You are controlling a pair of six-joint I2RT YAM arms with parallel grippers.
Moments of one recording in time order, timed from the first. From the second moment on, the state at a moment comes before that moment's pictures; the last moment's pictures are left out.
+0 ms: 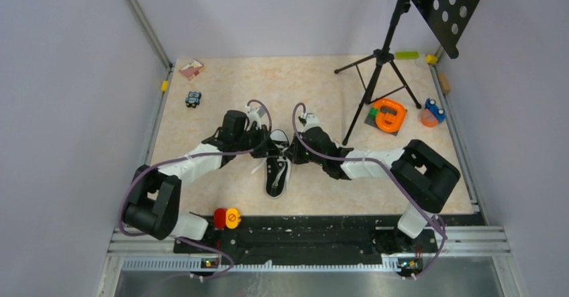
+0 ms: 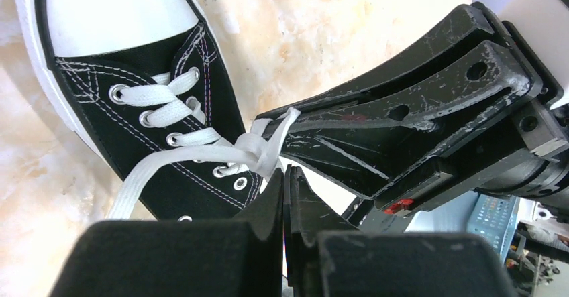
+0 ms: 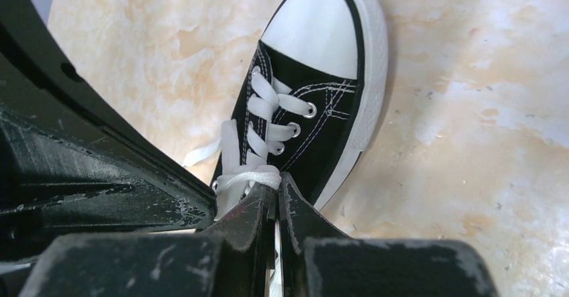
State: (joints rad) left arm -0.39 1.42 0.73 -0.03 0.61 -0.55; right arm 0.87 1.69 0.81 0.37 0.02 0.65
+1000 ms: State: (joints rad) left arm -0.39 1.39 0.64 0.10 0.58 -0.64; right arm 0.93 1.67 0.83 0.27 0.28 0.81
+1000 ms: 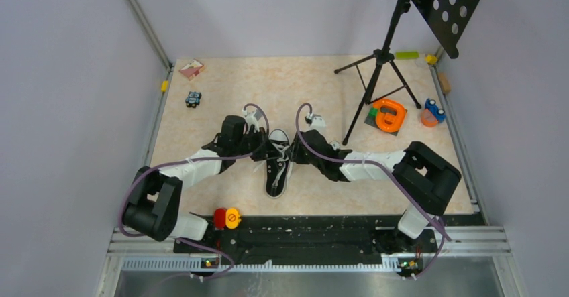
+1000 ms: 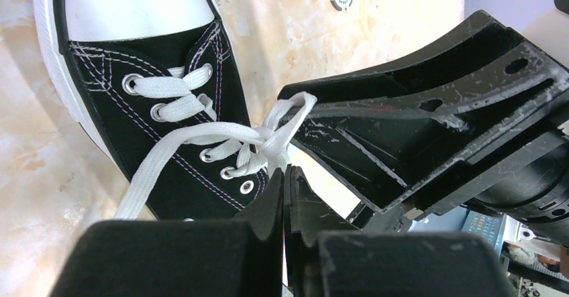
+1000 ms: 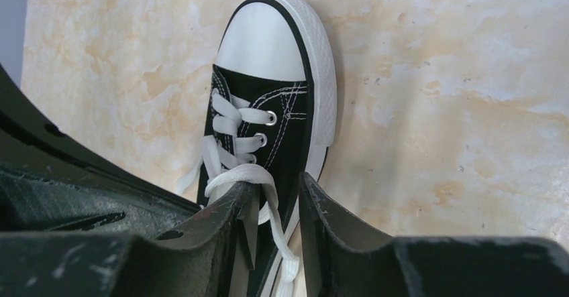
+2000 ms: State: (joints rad) left arm -0.39 1.39 0.64 0.11 0.58 -0.65; right arm 0.93 1.64 0.80 0.28 0.22 0.80
